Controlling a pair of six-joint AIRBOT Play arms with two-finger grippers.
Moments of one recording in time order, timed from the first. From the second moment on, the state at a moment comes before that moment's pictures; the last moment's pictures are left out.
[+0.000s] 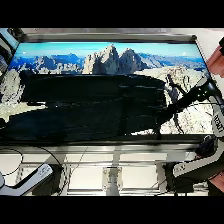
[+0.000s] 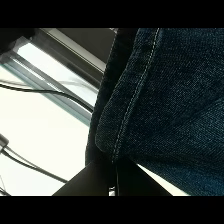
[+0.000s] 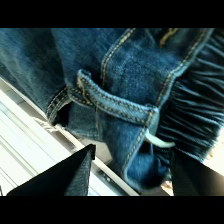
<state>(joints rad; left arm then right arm) 0.75 -1.10 1.03 1.83 -1.30 -1.38 -0.34 -1.68 1.27 -1.19 1.57 0.72</state>
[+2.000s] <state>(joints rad) 0.75 -1.08 1.16 1.65 -1.18 -1.28 -0.81 -1.33 1.24 -1.07 1.80 0.89</state>
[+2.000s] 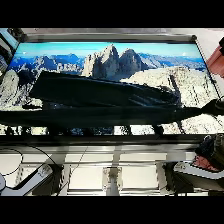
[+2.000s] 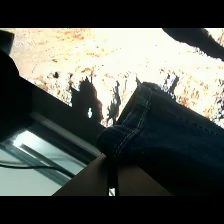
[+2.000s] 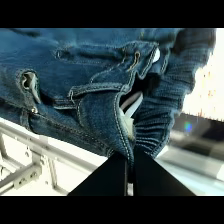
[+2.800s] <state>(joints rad) 0.44 -1.46 1.62 1.64 -1.18 -1.51 -0.80 -1.34 1.21 -0.84 1.37 1.07</state>
